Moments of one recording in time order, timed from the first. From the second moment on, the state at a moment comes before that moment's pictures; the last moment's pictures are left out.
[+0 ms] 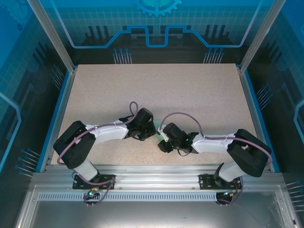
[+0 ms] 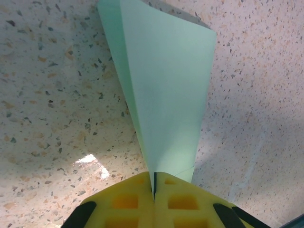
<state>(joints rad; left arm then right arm) -0.72 1.62 0.85 -0.21 0.15 -1.16 0.91 1.48 0.60 -0.07 0.01 0.20</state>
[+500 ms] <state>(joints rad) -0.72 1.62 0.85 -0.21 0.15 -1.16 0.94 1.48 0.62 -0.10 0.07 0.19</state>
